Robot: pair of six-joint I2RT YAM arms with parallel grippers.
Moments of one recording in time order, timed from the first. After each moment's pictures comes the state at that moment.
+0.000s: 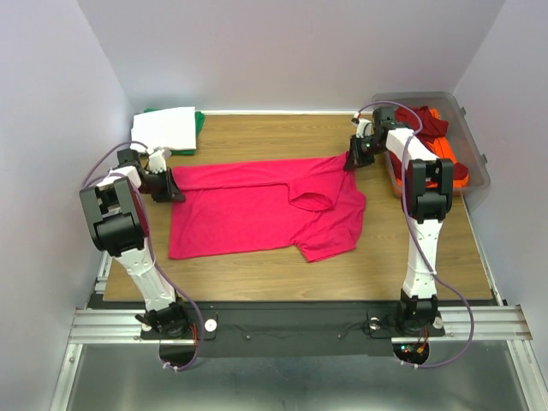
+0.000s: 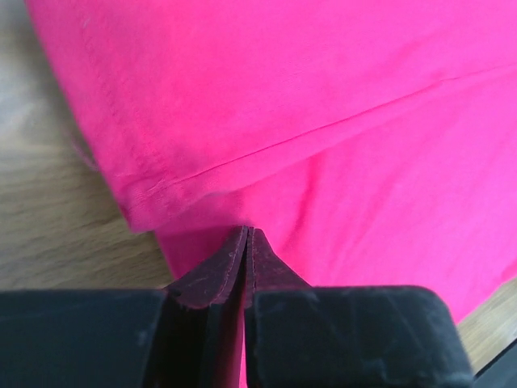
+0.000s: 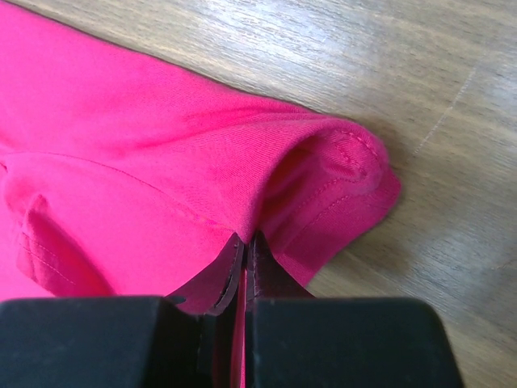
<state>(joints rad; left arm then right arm) 0.33 1.95 1.26 -0.51 0.66 0.21 0.03 2.36 1.97 -0.75 -0.56 -0.08</state>
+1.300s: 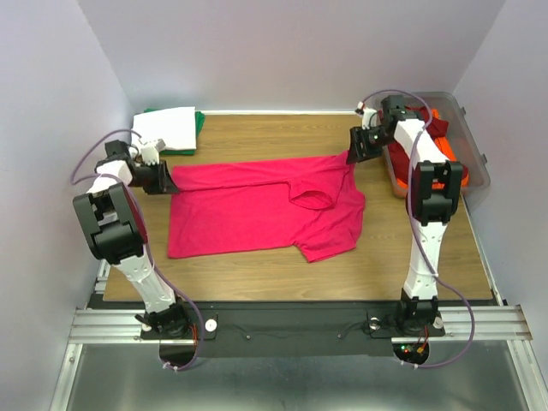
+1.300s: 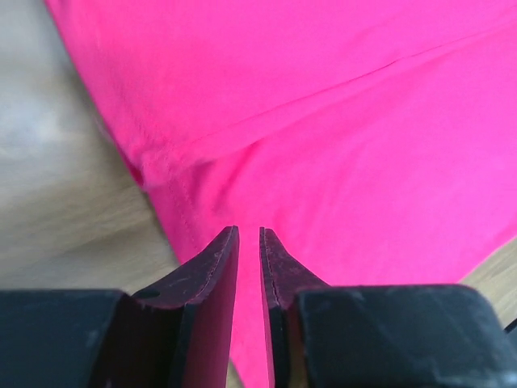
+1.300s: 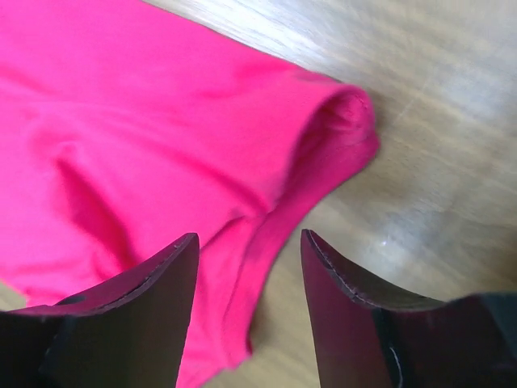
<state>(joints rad) 0.36 1.89 1.30 -0.63 0.69 0.33 0.01 2.32 2.06 -0.91 -0.55 -0.23</state>
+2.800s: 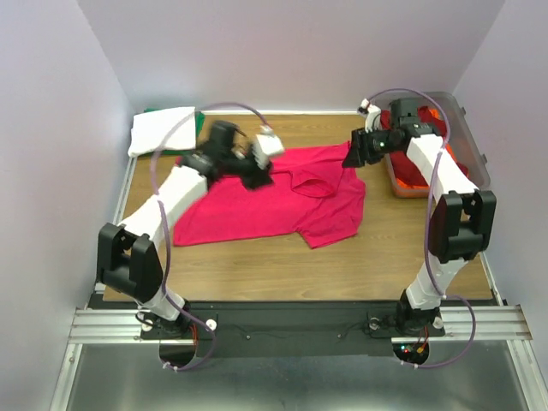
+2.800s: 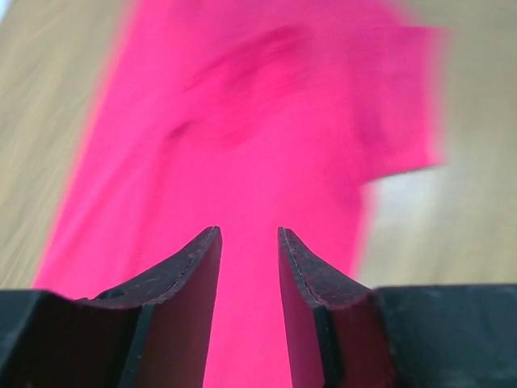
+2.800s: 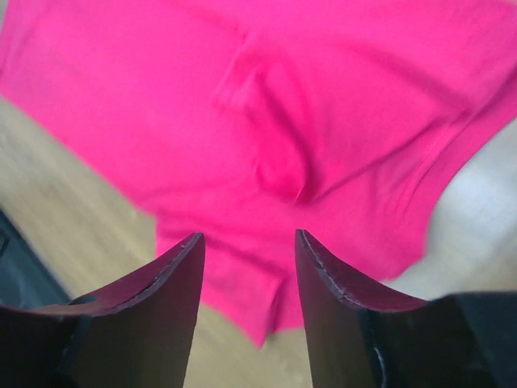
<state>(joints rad) -0.31 1.56 1.36 -0.51 0.65 0.54 0.07 1.85 1.66 -0.75 -0.69 -0.18</state>
